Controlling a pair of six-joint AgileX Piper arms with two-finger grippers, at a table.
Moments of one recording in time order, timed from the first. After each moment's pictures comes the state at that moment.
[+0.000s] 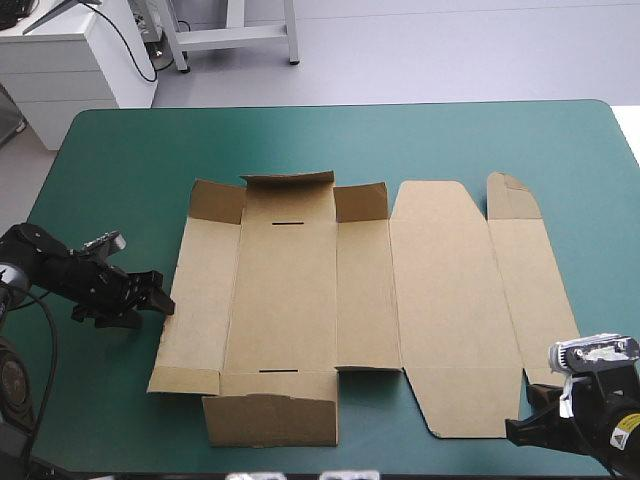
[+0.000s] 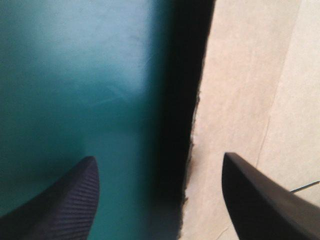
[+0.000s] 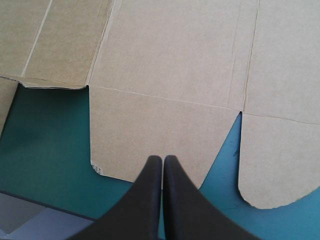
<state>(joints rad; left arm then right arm) 0.34 1.61 -1.01 -0.53 1.20 0.47 0.18 0.44 -0.75 0.18 1.24 0.02</state>
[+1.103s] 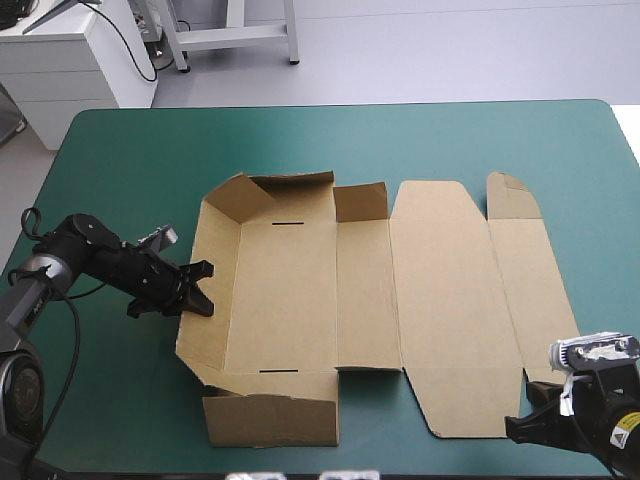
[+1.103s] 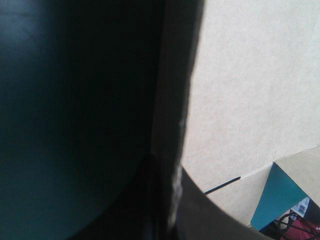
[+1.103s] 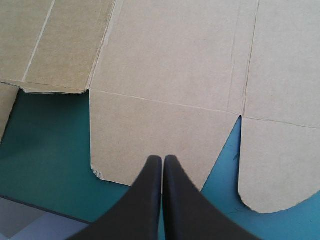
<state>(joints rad) 0.10 1.61 -1.01 -0.68 1.20 0.31 0.18 0.44 -0.75 0.18 1.23 0.03</state>
